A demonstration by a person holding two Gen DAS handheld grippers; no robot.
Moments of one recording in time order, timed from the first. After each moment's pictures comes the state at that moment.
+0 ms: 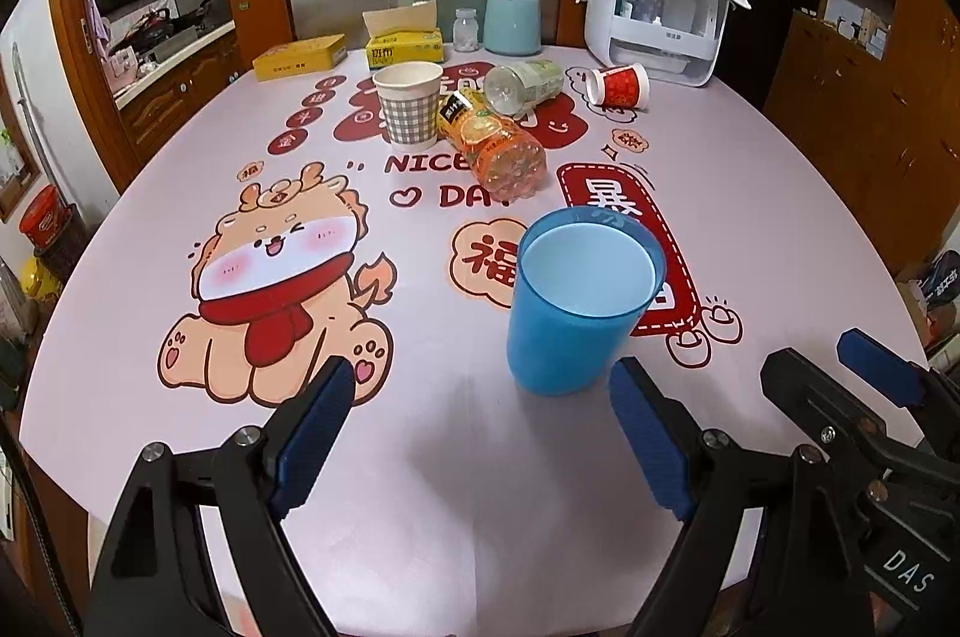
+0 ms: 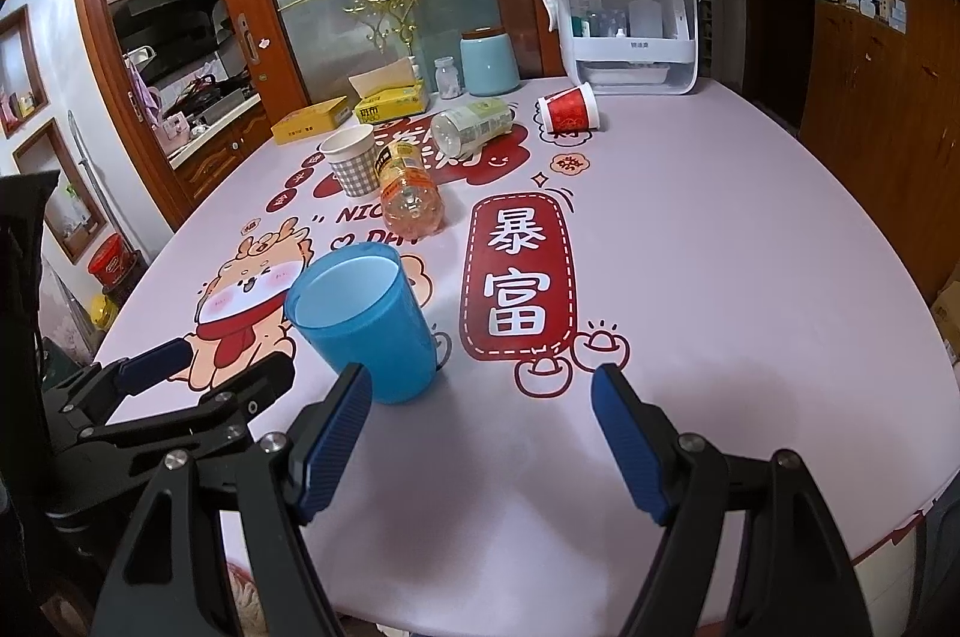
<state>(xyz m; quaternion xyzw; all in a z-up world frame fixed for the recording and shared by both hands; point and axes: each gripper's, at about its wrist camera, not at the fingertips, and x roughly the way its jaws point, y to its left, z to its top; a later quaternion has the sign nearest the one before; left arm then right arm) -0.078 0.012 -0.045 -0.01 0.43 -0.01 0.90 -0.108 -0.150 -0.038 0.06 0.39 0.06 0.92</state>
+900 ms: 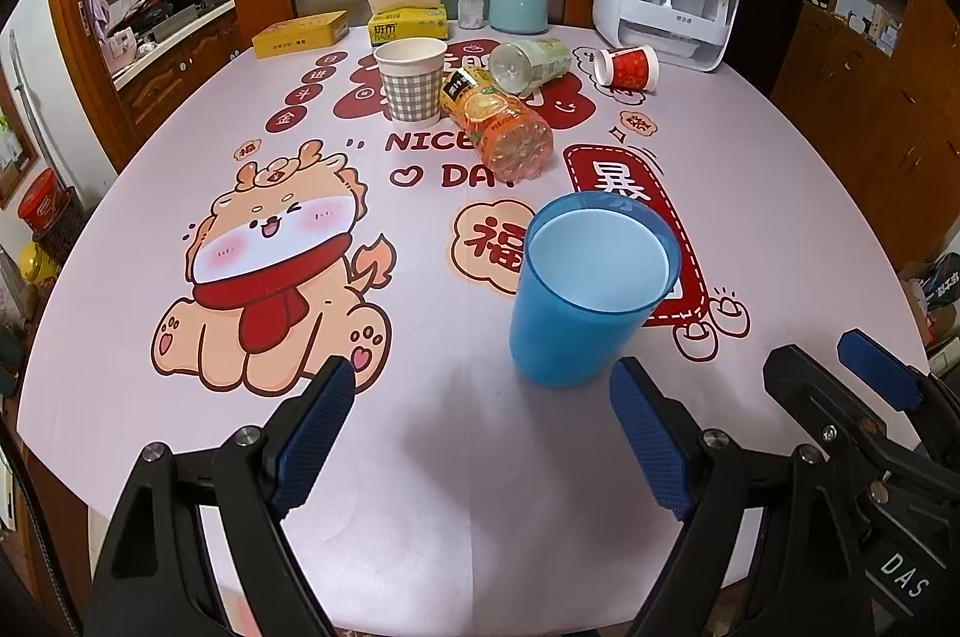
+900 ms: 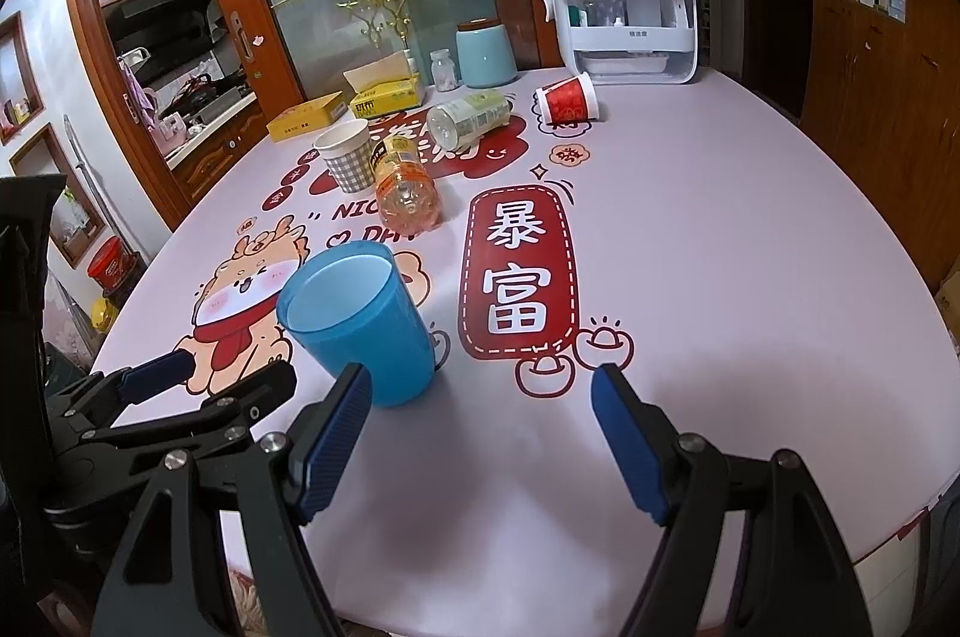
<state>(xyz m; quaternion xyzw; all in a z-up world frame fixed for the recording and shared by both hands) -0.069 0.012 -0.050 -0.01 0.45 -0.01 0.89 -0.102 -0.149 -0.044 0.07 0.39 0.06 0.92</state>
